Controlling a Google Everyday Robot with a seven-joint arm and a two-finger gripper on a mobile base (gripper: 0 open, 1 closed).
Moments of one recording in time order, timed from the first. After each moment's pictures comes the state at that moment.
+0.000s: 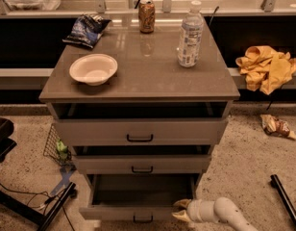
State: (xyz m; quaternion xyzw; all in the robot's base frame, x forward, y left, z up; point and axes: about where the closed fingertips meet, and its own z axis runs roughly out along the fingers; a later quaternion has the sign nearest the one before) arm 0.471 -0.151 0.192 -0.53 0.74 0.22 0.35
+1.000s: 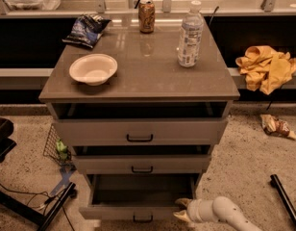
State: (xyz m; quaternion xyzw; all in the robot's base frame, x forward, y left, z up) arm 0.466 -0.148 0.193 -0.54 0.75 0.22 0.33
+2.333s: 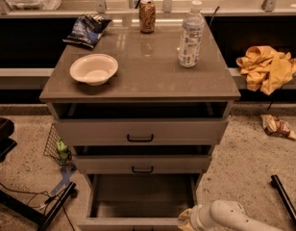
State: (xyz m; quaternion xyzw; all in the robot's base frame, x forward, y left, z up) arm 0.414 -0.161 0.212 -0.55 0.79 0.19 0.22
